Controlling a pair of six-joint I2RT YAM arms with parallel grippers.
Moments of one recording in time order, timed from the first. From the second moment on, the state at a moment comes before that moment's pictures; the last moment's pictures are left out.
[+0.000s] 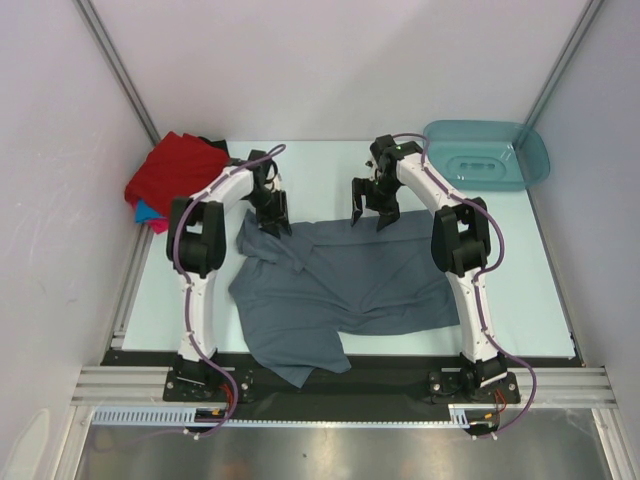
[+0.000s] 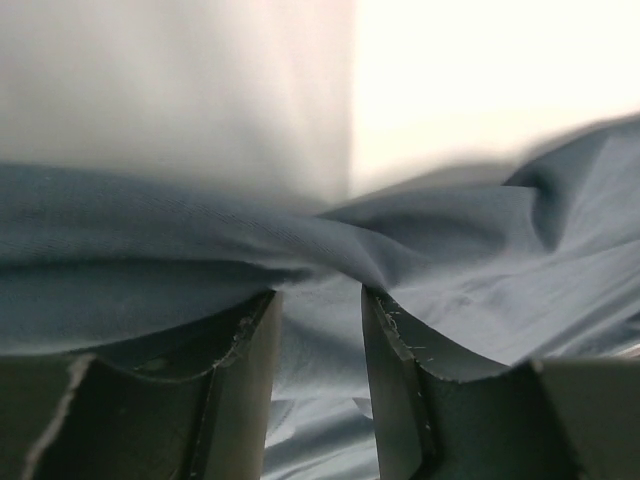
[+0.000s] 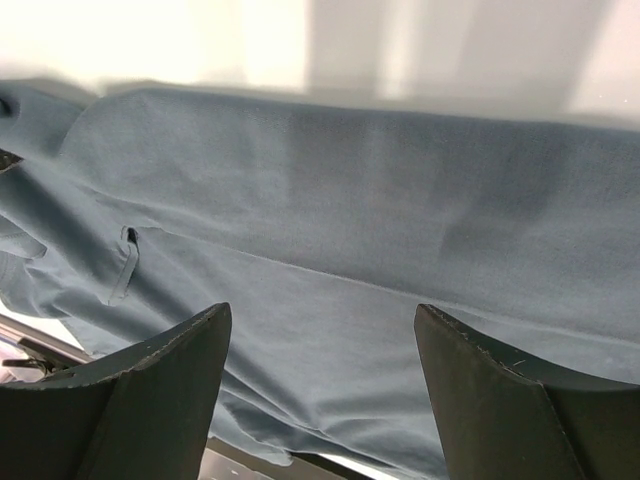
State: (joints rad) left arm -0.22 2.26 1.80 -0.93 0.32 -0.33; right arm 0.37 2.37 2.17 -1.16 -0.33 0.35
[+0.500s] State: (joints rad) left arm -0.22 2.41 2.04 -1.02 0.33 -0.36; right arm 0.37 2.37 2.17 -1.22 -0.32 0.35
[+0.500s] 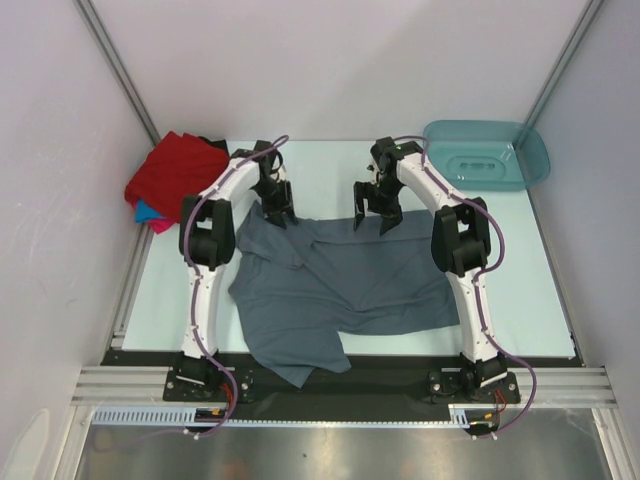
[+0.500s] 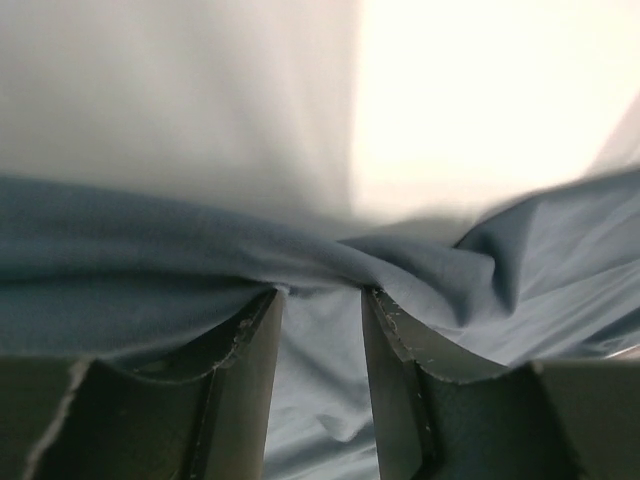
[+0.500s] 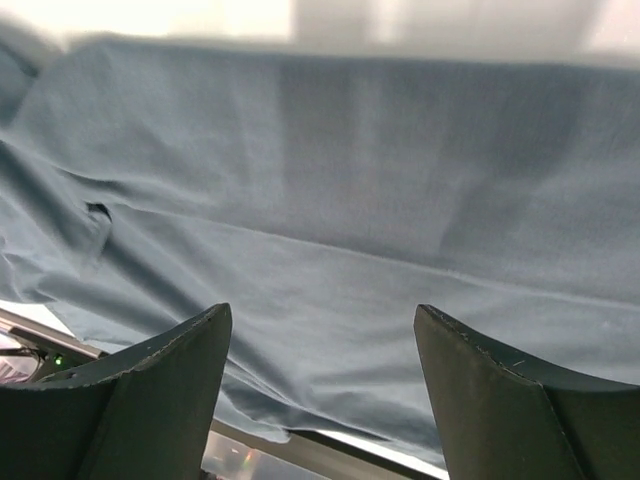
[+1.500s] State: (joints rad) left arm -0.11 2.63 2.41 -0.74 0.34 -0.44; right arm 0.37 2.37 2.27 -1.32 -0.24 0.37
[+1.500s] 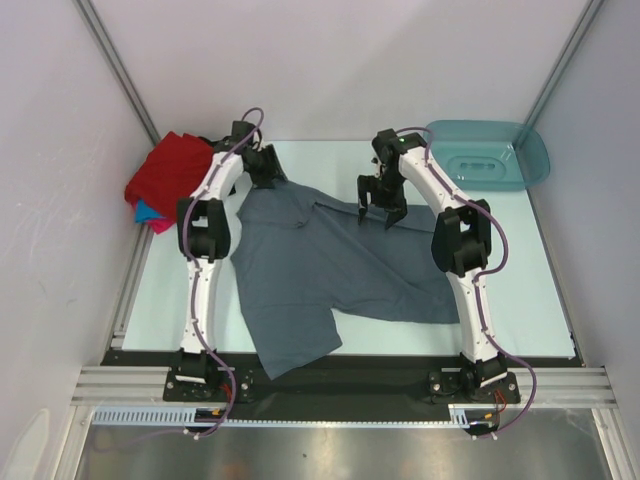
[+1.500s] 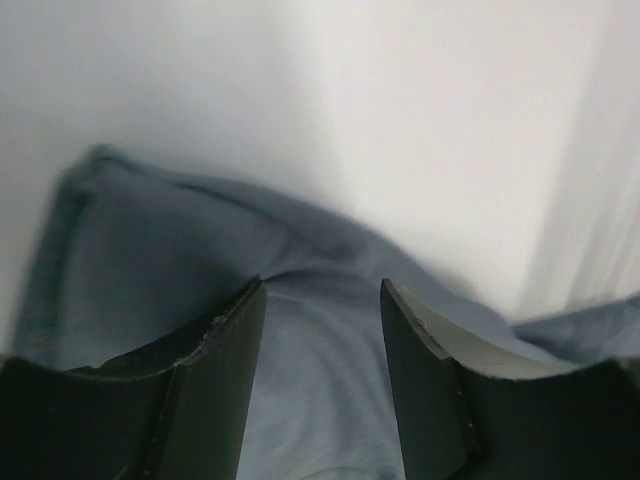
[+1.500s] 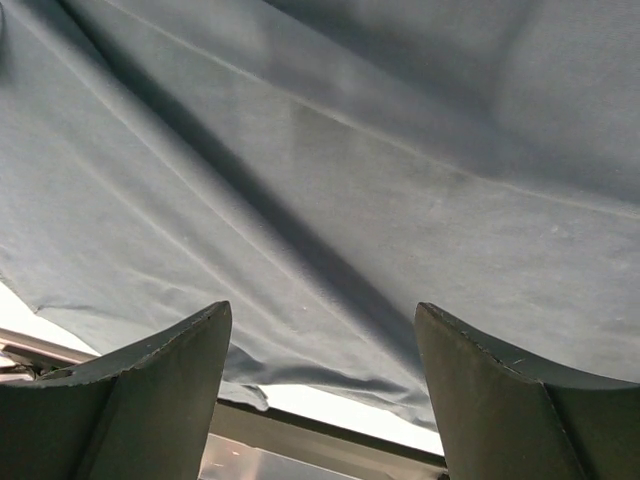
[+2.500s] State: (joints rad) left arm -0.15 1.94 1.84 -0.78 0.27 -0.41; right arm 0.30 2.17 2.08 -1.18 -0.05 0.45
